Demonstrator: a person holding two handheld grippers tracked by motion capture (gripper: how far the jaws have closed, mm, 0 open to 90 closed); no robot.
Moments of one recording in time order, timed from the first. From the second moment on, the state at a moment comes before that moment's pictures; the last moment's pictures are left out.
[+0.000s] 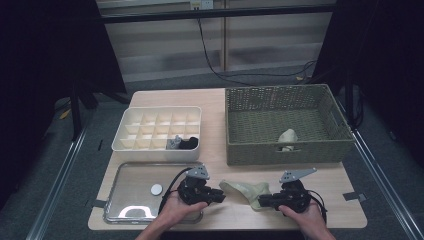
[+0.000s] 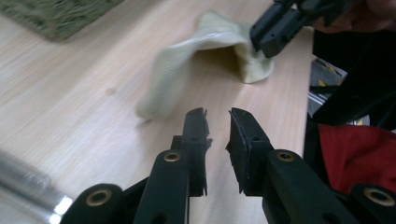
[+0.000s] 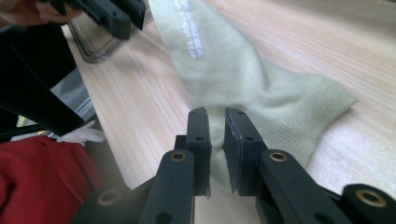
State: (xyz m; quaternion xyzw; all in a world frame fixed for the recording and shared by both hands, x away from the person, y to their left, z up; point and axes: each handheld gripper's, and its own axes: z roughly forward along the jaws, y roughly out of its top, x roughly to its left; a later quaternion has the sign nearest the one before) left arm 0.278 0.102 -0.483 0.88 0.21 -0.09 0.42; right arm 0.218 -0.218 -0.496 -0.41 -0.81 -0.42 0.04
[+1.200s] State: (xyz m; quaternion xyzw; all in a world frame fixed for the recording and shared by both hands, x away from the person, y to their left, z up) left arm 0.276 0.082 -0.496 0.90 0.18 -0.08 0.39; right arm 0.230 -0.233 -0.502 -0.44 -0.81 -0.40 0.00
